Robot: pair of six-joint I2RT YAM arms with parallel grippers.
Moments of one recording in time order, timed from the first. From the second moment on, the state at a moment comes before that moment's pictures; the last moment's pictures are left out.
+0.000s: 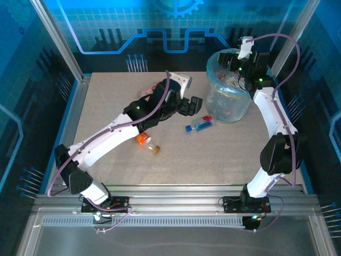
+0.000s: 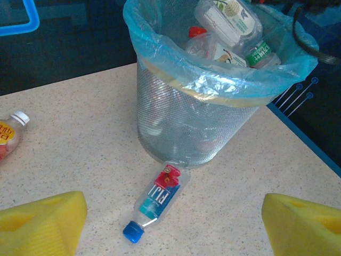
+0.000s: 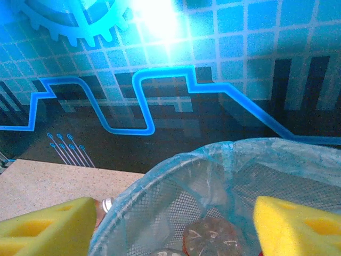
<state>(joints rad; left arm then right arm) -0.81 1.57 1.63 -0.51 -0.18 -0.33 0.04 1.69 1.66 -0.20 -0.24 0.14</state>
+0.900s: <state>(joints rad) -0.81 1.10 1.19 -0.58 -0.43 -0.44 0.60 1.65 1.78 -0.58 -0.35 -0.01</state>
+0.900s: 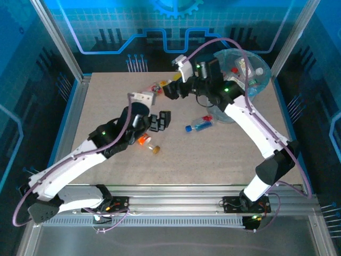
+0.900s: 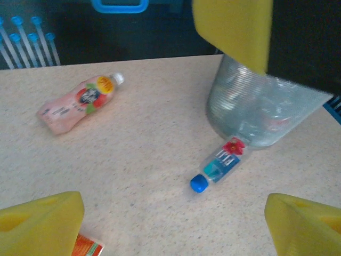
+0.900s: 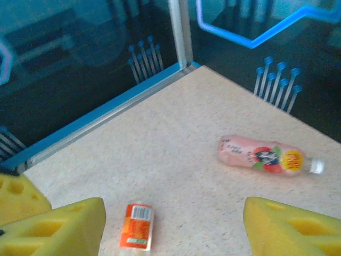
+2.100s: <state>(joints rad) -0.79 0.45 0.75 -1.01 -0.84 -0.83 0.97 2.53 2.36 -1.02 0.06 0.03</state>
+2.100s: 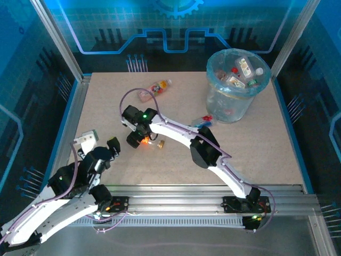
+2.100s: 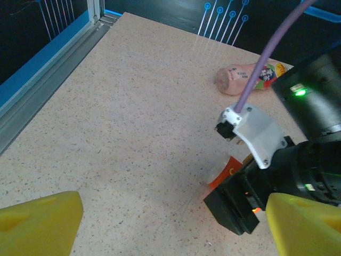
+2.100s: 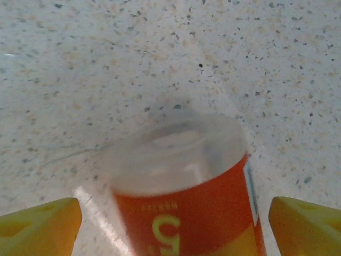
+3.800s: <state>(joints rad) -0.78 1.81 1.87 -0.49 0.01 -0.36 0.21 1.92 1.97 -0.33 0.03 -0.04</state>
